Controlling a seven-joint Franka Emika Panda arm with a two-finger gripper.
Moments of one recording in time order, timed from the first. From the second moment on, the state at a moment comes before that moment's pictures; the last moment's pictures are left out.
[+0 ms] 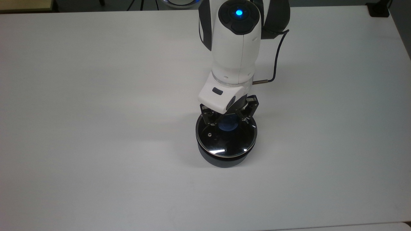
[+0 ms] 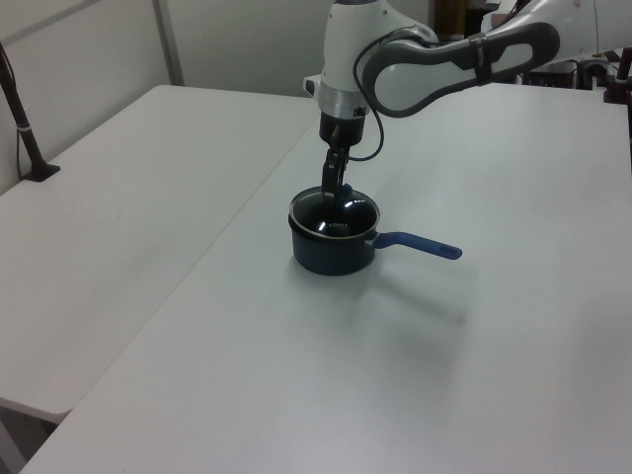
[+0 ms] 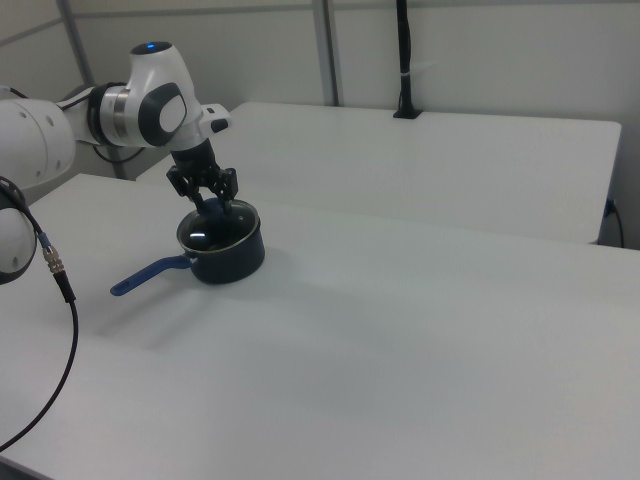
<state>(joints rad) 0.35 0.63 -0.16 -1.21 0.08 2.01 -0.02</state>
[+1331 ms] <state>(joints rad) 0.35 0.68 -0.16 -1.21 0.08 2.05 0.02</state>
